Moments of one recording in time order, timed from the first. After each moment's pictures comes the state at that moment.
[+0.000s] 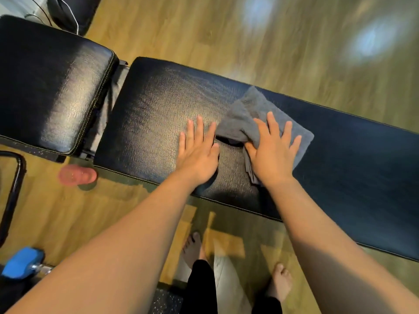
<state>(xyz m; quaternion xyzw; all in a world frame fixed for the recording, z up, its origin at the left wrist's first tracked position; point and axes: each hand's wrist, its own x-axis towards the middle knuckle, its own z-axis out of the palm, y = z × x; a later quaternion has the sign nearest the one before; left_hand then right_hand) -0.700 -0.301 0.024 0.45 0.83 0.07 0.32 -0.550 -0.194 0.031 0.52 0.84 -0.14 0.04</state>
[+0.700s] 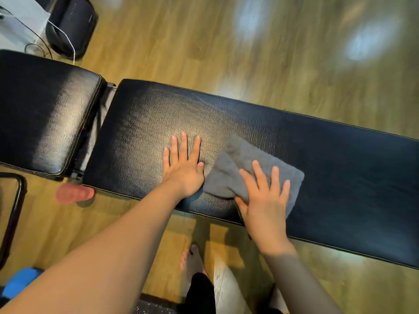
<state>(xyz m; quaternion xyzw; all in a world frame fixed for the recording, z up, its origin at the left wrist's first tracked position) -0.692 -0.291 0.029 0.46 0.83 -0.06 0.31 -0.480 -0.260 0.040 0.47 0.87 -0.14 0.06</state>
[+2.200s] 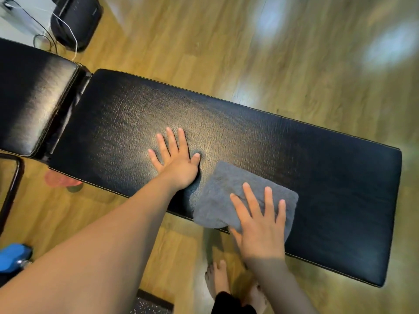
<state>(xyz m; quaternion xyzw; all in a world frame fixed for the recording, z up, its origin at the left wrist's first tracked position) -0.597 -0.235 0.033 0.31 0.89 0.00 0.32 -0.353 -0.235 0.022 0.39 0.91 -0.11 0.08</state>
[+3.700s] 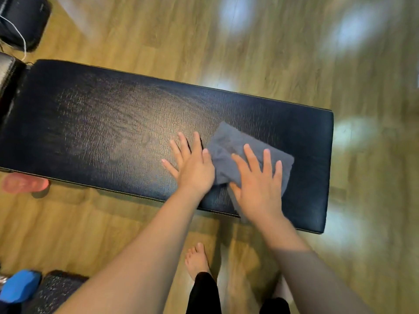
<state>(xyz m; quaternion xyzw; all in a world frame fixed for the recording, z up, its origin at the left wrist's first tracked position) -0.426 -0.198 0.045 0.32 0.89 0.12 0.32 -0.273 -0.165 0.029 0.46 0.88 -0.11 0.06</state>
